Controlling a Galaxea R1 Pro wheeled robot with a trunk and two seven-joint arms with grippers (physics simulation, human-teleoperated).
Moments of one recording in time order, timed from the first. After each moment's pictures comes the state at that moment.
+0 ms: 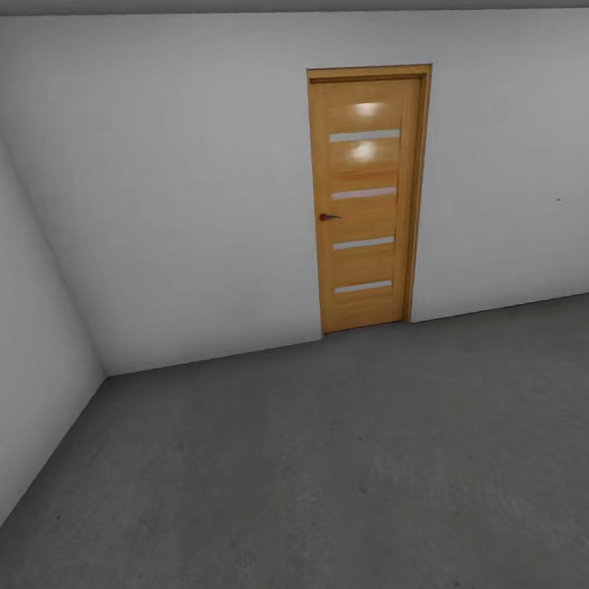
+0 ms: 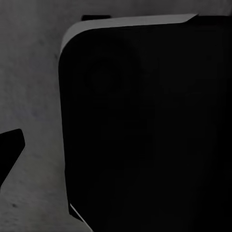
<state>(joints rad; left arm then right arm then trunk) 0.00 -0.01 0.00 -0.06 0.00 -0.01 -0.01 -0.08 0.01 0.00 -0.08 0.00 -0.07 0.01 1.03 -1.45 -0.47</state>
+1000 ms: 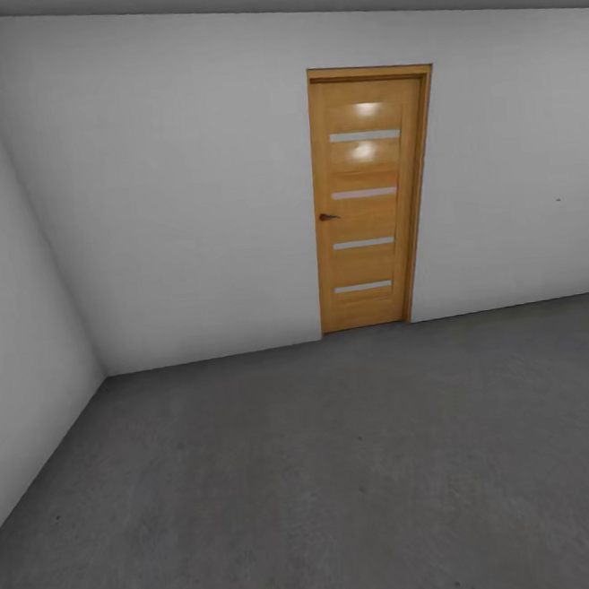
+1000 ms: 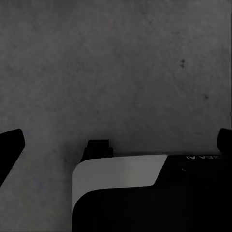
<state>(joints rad) -0.01 -0.02 0.00 -0.72 0.01 0.42 0.00 -0.10 0.00 0.01 -0.62 0.03 0.23 0.01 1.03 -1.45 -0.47</state>
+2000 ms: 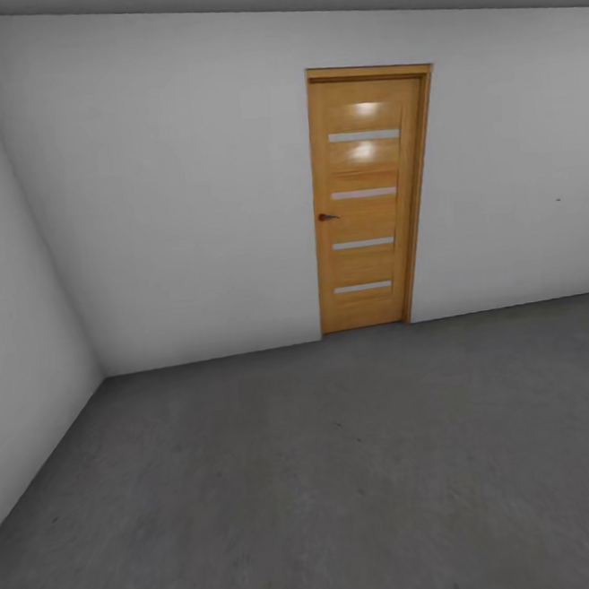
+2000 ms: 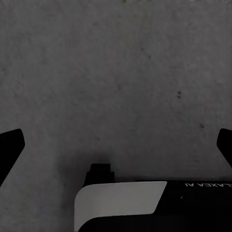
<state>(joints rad) -0.01 -0.01 0.02 -0.82 0.01 0.42 0.00 -0.10 0.01 0.01 -0.60 0.04 0.23 0.02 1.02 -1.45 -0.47</state>
